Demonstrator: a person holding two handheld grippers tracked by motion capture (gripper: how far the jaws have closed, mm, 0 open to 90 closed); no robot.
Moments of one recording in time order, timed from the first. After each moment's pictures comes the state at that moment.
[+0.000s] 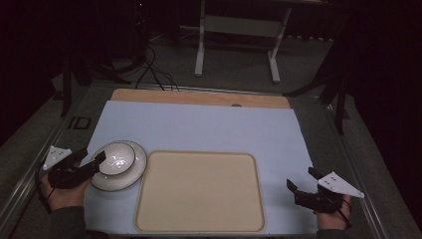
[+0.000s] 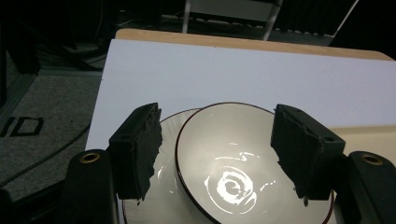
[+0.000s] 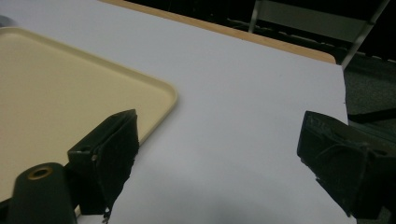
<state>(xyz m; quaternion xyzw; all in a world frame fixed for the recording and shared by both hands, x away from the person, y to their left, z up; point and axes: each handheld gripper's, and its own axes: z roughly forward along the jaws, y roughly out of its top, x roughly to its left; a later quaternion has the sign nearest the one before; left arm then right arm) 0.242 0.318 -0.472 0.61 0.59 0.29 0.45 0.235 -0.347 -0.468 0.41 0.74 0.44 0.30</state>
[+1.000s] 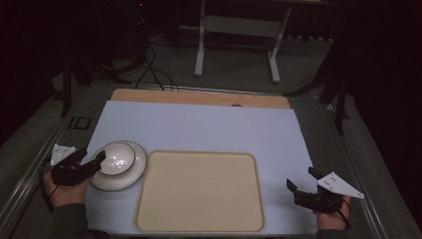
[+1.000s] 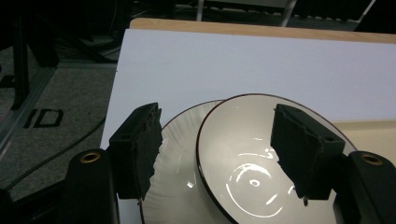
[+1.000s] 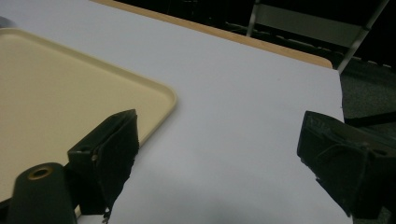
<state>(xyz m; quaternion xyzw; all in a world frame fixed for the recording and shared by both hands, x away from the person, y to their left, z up) 0.253 0.318 -0.481 0.62 0.60 0.30 0.41 0.234 -0.346 -0.467 0.41 0.74 0.44 0.31</state>
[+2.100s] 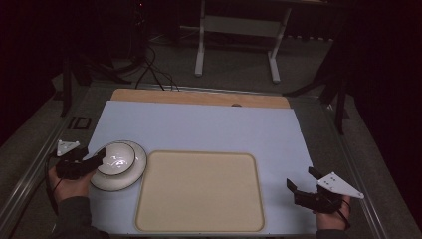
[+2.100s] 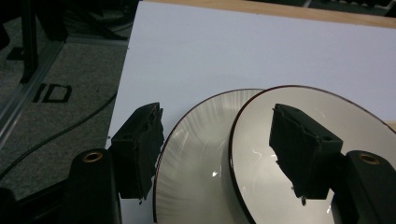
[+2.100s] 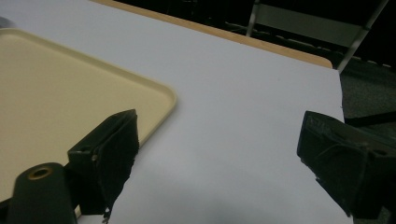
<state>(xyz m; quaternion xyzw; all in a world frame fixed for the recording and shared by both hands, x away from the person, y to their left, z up) 0.277 0.325 -0.494 0.61 0.64 0.28 0.38 0.234 -0.345 -0.467 0.41 0.74 0.44 0.31</state>
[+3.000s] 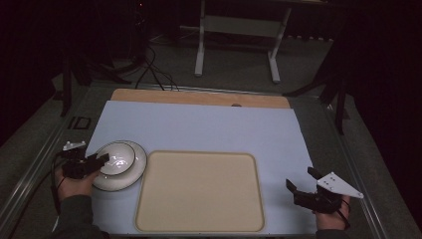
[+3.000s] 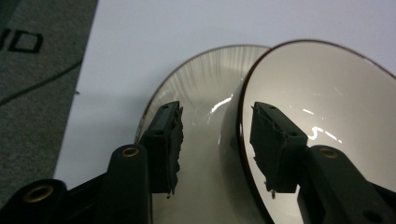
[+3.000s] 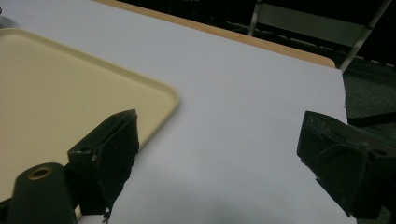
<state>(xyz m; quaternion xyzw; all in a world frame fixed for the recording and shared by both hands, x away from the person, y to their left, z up) 0.290 0.326 -0.511 0.62 0.67 0.19 0.35 0.234 -0.345 -0.467 0.41 0.74 0.44 0.30</state>
